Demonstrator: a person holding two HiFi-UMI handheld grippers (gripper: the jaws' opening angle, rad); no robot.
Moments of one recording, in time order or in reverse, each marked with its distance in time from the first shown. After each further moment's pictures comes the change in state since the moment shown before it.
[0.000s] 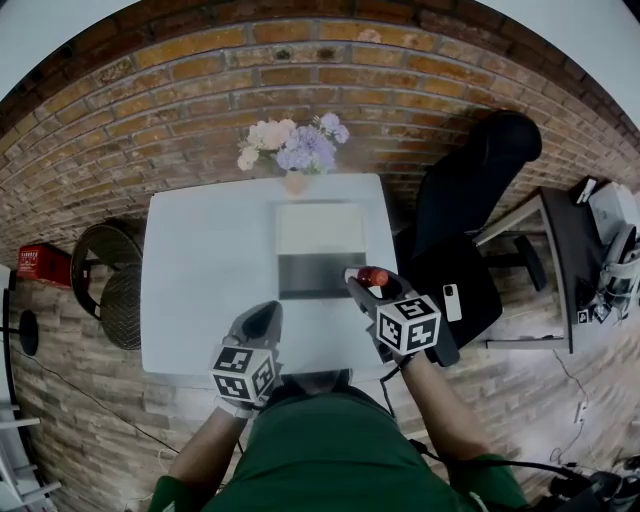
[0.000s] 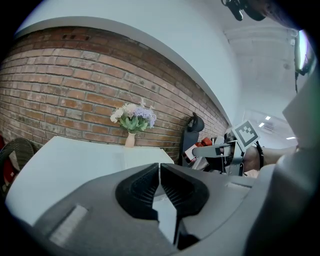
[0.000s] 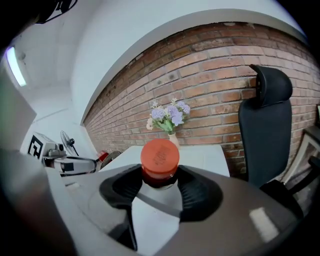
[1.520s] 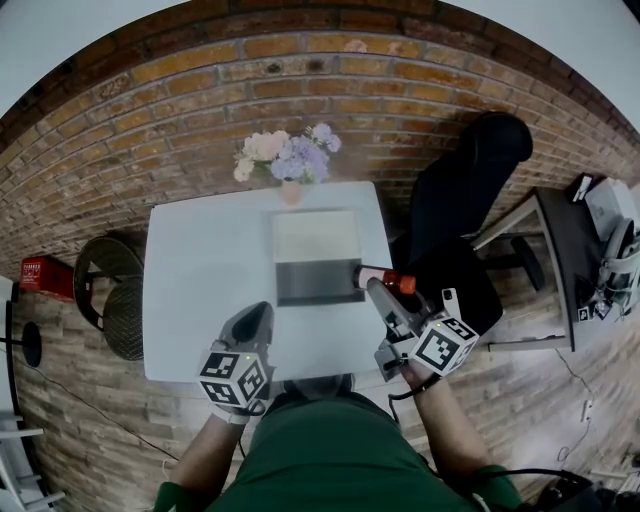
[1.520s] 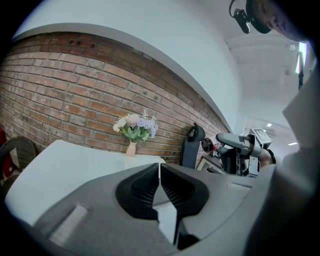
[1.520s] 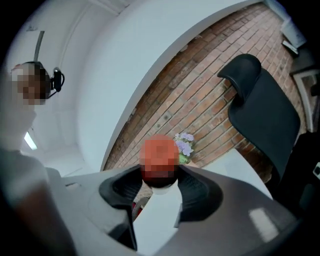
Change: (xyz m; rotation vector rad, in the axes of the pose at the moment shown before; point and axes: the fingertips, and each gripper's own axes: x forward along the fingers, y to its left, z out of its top) left arm -0.018 0.001 0.033 -0.039 -0.080 0.011; right arm -0.085 0.018 0.073 0.406 -0.398 0.208
